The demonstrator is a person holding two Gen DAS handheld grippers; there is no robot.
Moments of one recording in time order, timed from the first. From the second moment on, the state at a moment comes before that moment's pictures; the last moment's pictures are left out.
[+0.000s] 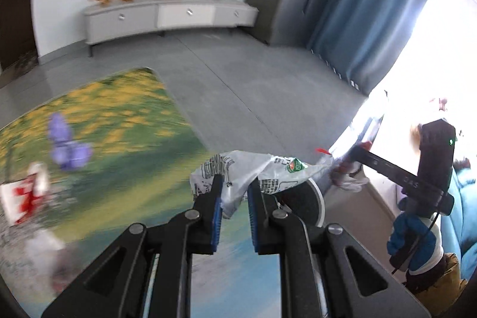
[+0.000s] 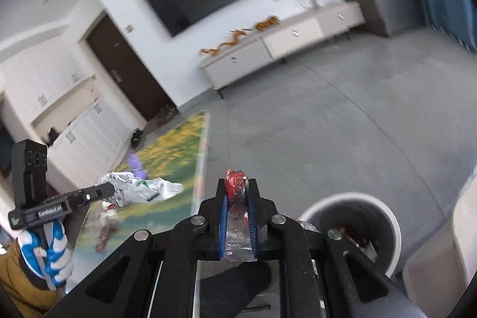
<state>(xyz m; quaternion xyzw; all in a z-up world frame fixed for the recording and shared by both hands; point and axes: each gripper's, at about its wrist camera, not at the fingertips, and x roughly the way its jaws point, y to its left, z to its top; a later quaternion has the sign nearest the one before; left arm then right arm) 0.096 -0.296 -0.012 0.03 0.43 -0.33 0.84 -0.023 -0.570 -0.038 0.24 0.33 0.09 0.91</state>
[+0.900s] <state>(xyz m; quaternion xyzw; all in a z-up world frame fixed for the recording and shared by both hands) 0.096 -0.435 -0.094 0.07 0.49 -0.37 0.78 -0.048 -0.648 -0.071 0.28 0.33 -0.02 0.90</state>
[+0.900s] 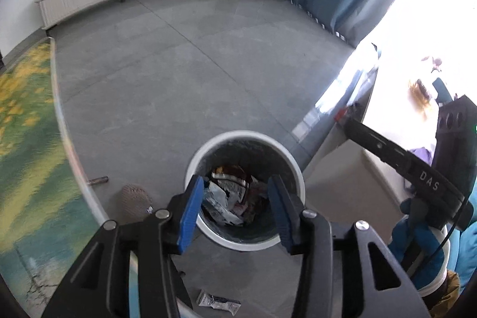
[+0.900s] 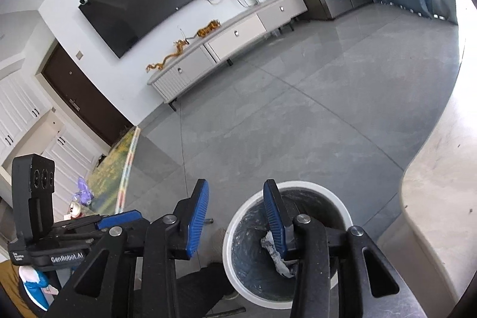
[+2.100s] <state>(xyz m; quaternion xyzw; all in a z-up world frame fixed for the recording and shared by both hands) 0.020 0.083 0.048 -0.12 0.29 -0.05 0.95 -0.013 -0.352 0.111 0.09 0.23 0.18 0.95</state>
